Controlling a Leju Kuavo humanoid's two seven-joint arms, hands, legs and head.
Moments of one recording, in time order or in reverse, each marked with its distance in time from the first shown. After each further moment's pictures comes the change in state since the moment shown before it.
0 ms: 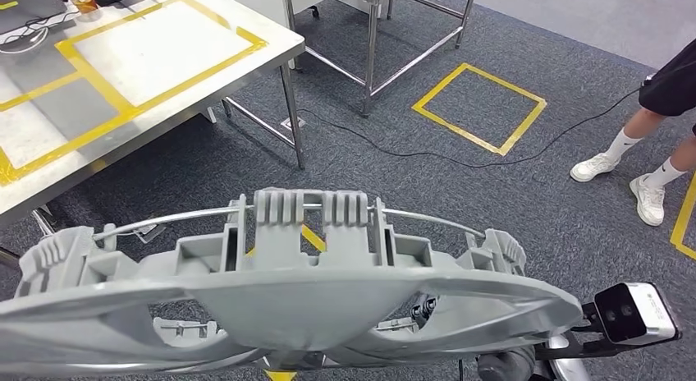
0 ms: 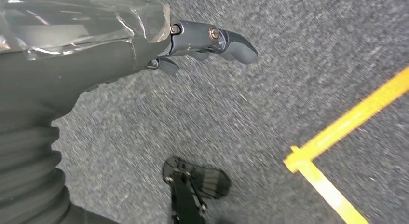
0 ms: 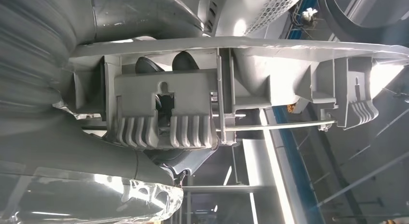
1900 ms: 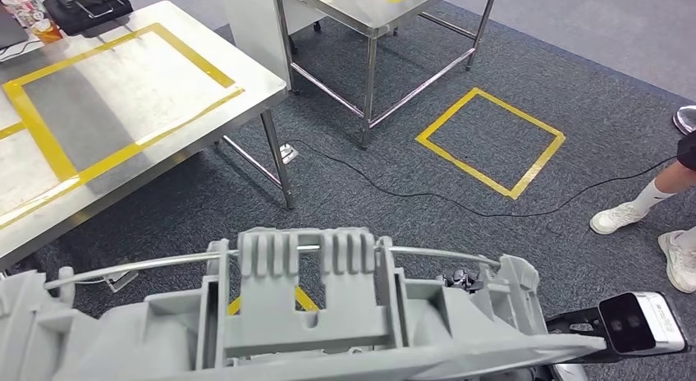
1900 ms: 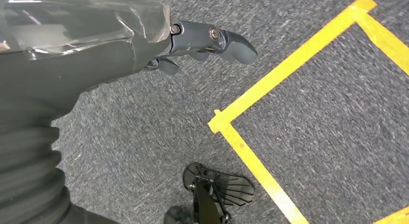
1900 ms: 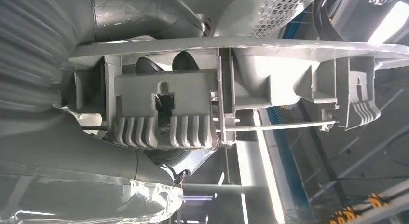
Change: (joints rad) left arm 0.014 0.000 0.001 0.000 0.012 -0.015 -0.005; right arm 0.008 0.020 -0.006 -0.025 0.029 0.036 -0.011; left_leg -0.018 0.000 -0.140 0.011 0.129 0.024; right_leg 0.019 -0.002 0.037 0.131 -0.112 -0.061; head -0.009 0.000
